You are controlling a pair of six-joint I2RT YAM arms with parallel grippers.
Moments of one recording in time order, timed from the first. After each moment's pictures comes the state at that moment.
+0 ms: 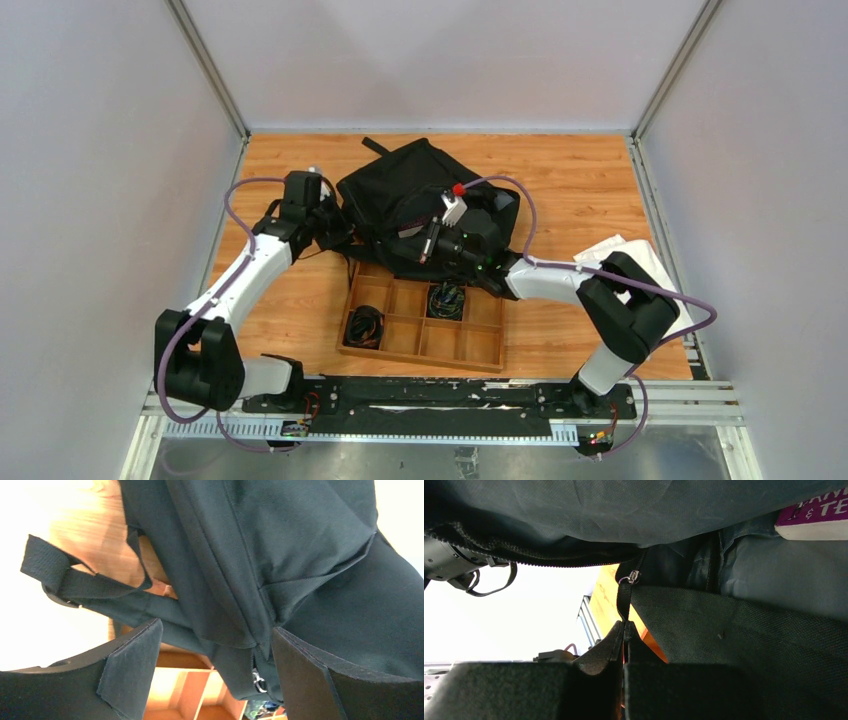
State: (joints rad) left arm -0.21 1.29 0.94 -0.40 0.15 -0.70; right arm 0.79 1.63 0.81 0.64 -0.30 0.96
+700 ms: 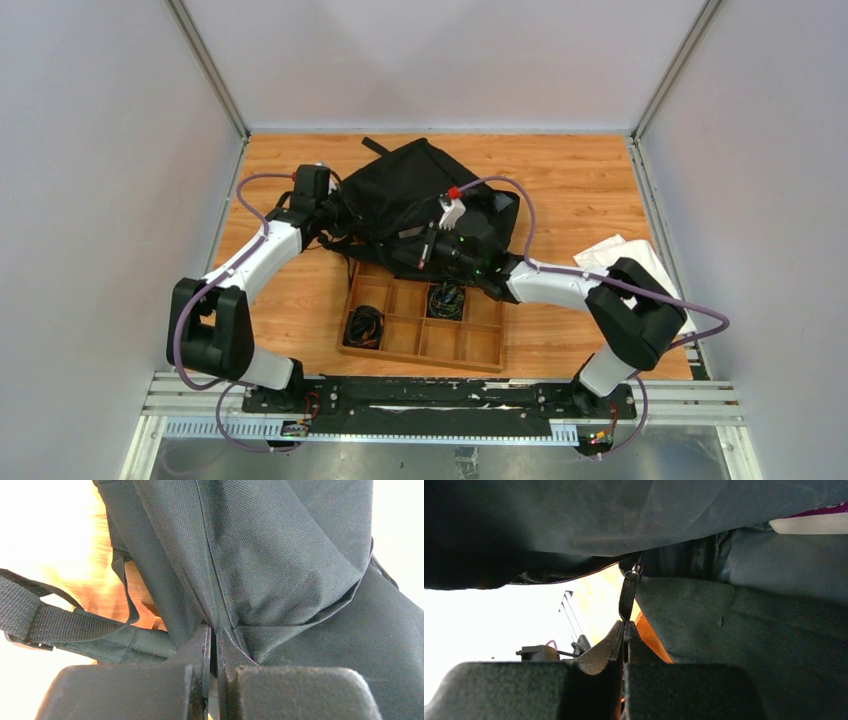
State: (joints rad) left arm -0.21 1.43 0.97 -0.28 0.15 -0.76; right arm 0.83 1.59 0.81 0.55 -0.25 0.88
